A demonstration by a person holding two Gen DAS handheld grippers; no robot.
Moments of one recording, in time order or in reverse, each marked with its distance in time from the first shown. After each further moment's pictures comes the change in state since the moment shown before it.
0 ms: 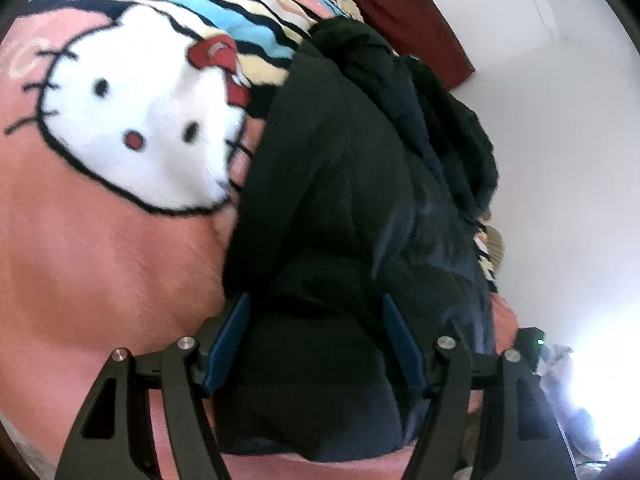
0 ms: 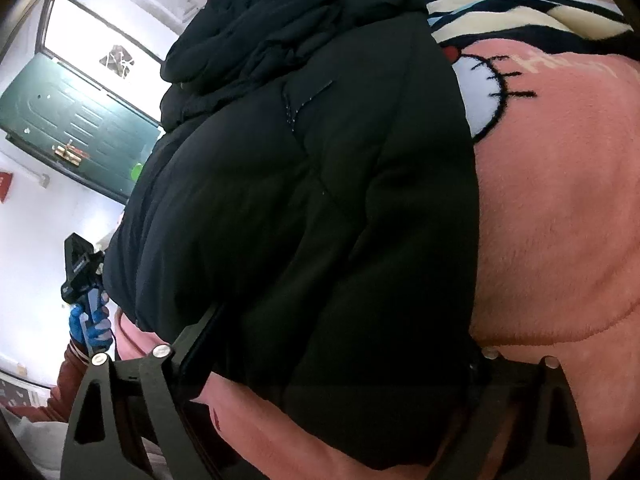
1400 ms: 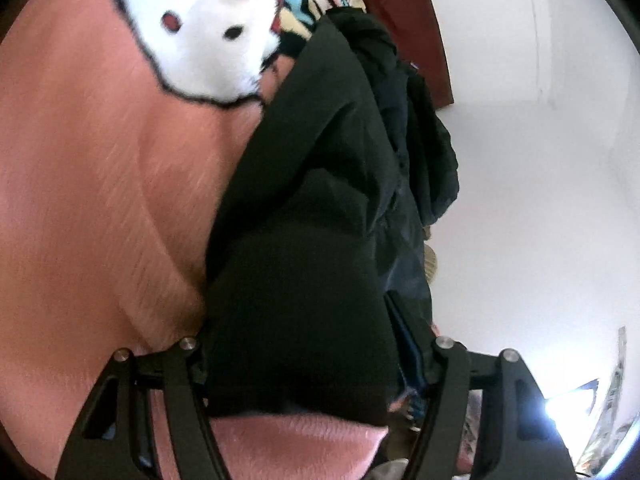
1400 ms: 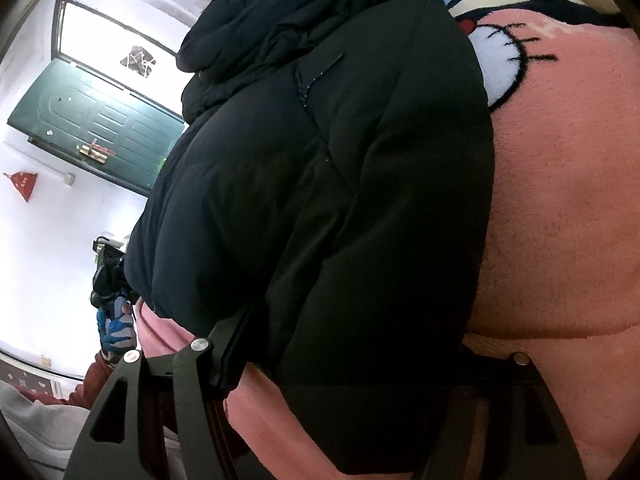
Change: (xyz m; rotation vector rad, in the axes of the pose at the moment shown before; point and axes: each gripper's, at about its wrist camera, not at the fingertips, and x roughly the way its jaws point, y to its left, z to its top) left arm 0.004 0.033 -0.032 -0.207 0.011 -0.232; right arm 0.026 0.007 0.003 0.003 0.032 0.120
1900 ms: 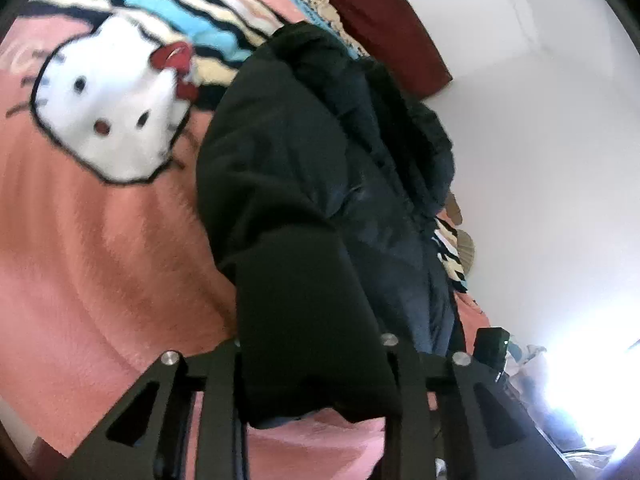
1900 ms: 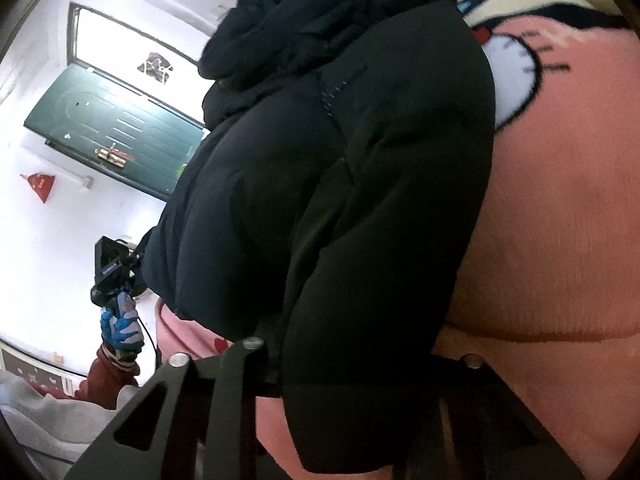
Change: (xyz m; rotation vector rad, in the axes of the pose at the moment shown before) left arm -0.006 -0.075 -0.003 0.213 -0.050 0.154; right arm -0.008 0.001 -0.002 -0.025 -0.033 0.071
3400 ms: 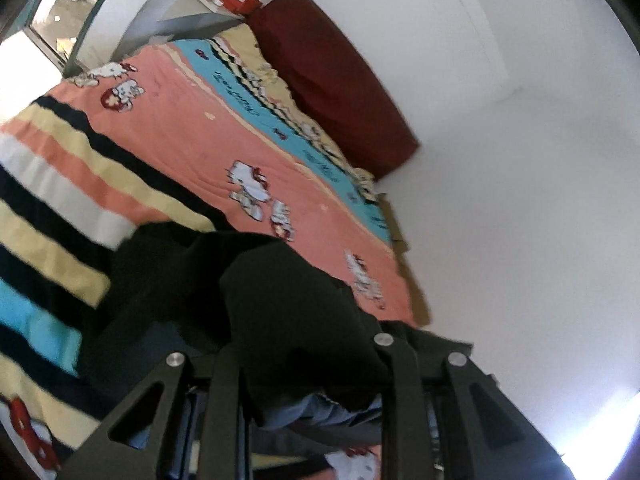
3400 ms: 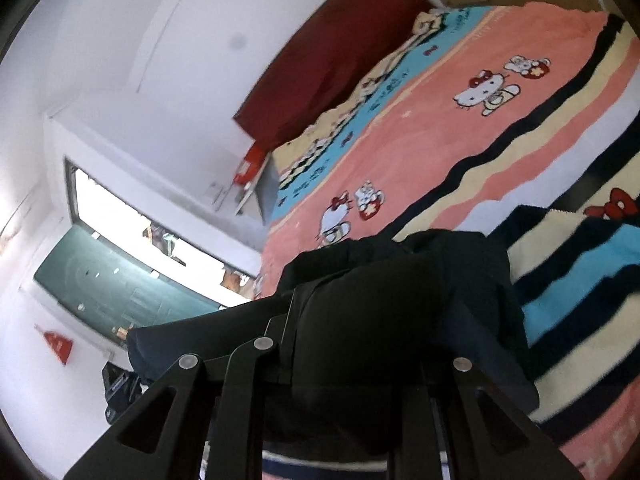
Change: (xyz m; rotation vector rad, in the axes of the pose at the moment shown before) left arm 0.070 -0.166 0.319 0.059 -0.217 -0.039; right arm -0.062 0.015 0.279 0.252 -0.543 0.052
